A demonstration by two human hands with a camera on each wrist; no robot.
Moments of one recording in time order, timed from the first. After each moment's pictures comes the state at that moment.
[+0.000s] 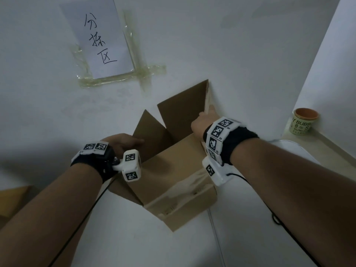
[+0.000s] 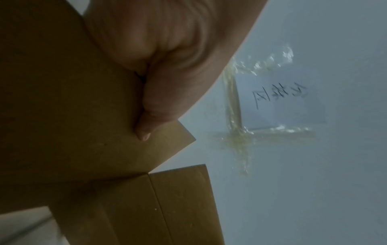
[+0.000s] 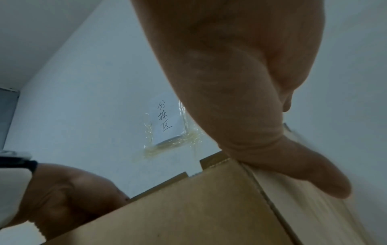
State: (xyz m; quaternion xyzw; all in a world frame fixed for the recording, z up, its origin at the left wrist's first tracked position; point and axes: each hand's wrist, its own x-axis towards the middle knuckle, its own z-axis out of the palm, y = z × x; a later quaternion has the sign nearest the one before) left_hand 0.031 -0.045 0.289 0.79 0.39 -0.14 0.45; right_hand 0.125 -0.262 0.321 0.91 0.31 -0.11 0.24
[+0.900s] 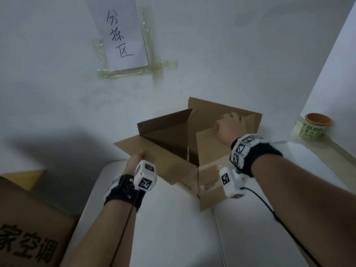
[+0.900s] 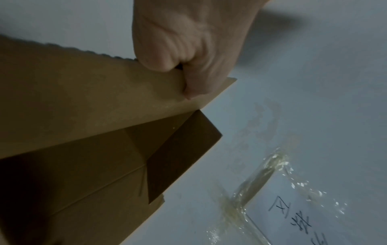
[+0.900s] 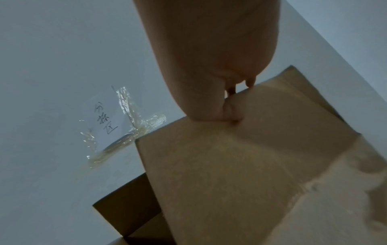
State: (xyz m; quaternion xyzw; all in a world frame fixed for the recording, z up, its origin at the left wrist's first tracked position) left_hand -0.057 -0.098 0.217 0.53 0.41 0.11 0.74; right_hand 0.124 -0.319 0.259 0.97 0.23 0.06 -0.06
